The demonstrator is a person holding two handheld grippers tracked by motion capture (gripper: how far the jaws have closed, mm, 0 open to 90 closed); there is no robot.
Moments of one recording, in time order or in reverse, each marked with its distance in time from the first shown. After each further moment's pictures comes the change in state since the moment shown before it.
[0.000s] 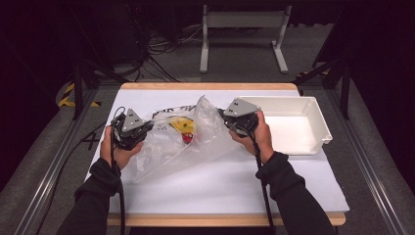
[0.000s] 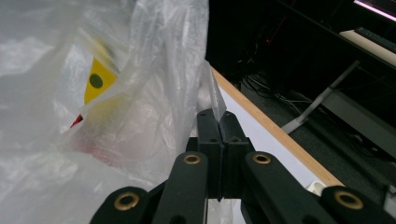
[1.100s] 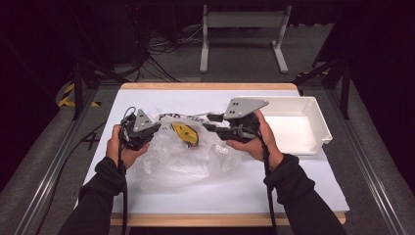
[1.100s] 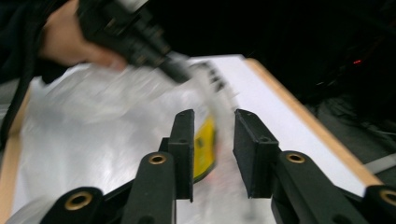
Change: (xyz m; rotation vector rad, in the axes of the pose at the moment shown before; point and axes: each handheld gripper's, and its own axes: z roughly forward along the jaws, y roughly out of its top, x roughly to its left) left arm -0.014 0.010 0.009 0.057 -0.004 0.051; right arm 0.023 0.042 -0.042 -0.051 0.342 -0.016
